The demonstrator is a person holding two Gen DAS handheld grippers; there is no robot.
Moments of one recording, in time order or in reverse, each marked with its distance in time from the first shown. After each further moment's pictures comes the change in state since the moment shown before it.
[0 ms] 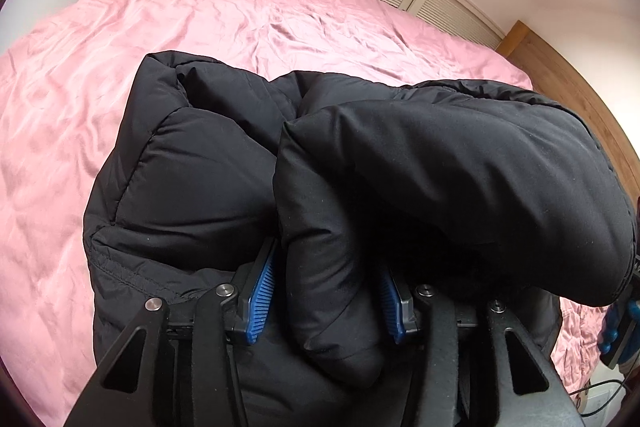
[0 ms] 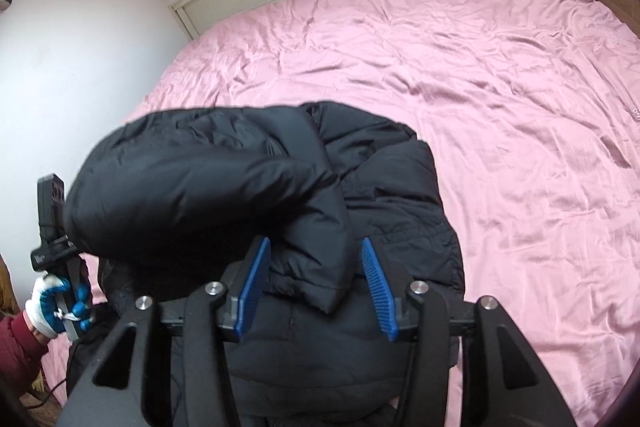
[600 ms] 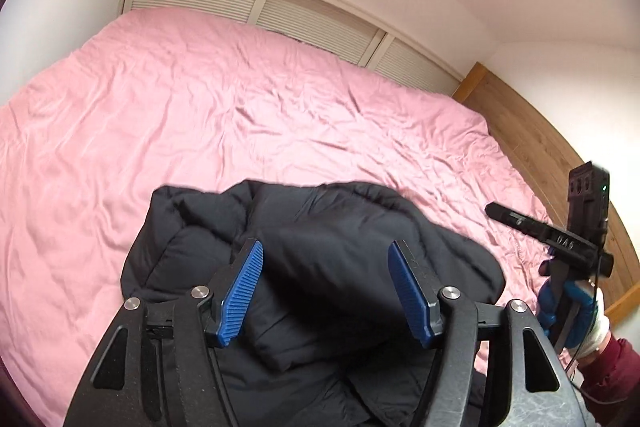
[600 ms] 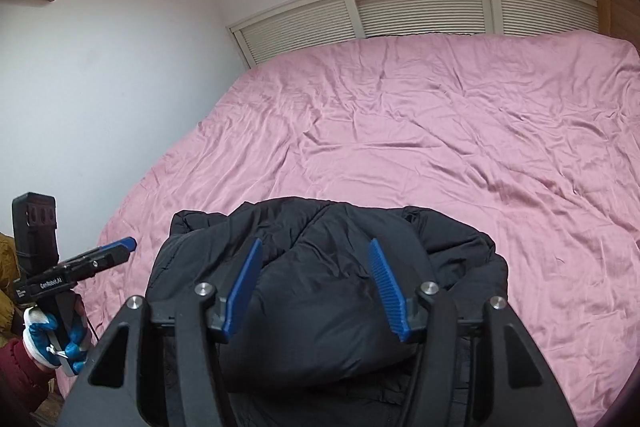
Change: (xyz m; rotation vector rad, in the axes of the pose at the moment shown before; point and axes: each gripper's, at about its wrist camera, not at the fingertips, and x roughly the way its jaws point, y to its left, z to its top) left arm -0.106 -0.039 0.058 0.029 -0.176 -0.127; right arm 0.005 0.089 0.082 -0.128 -0.081 0.124
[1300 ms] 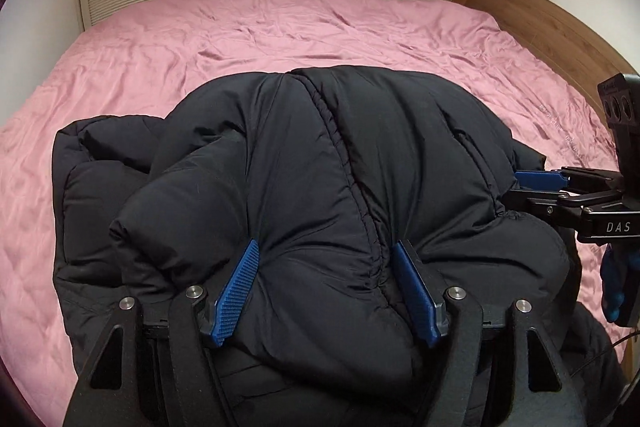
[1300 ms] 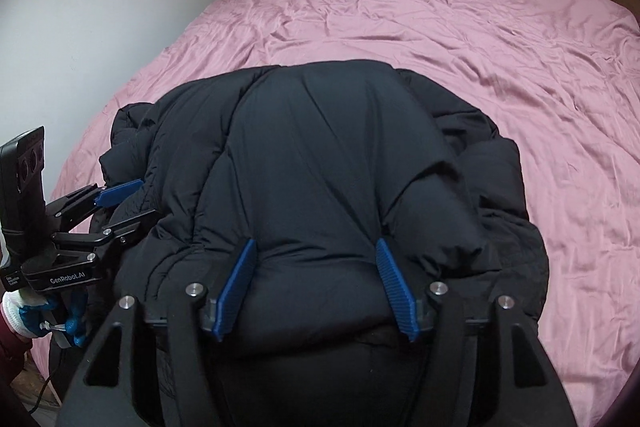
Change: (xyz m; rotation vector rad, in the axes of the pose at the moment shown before) left arm 0.107 -0.025 -0.103 0.283 0.189 0.168; right arm 0.062 -0.027 -0.107 -0.017 0.231 -0.091
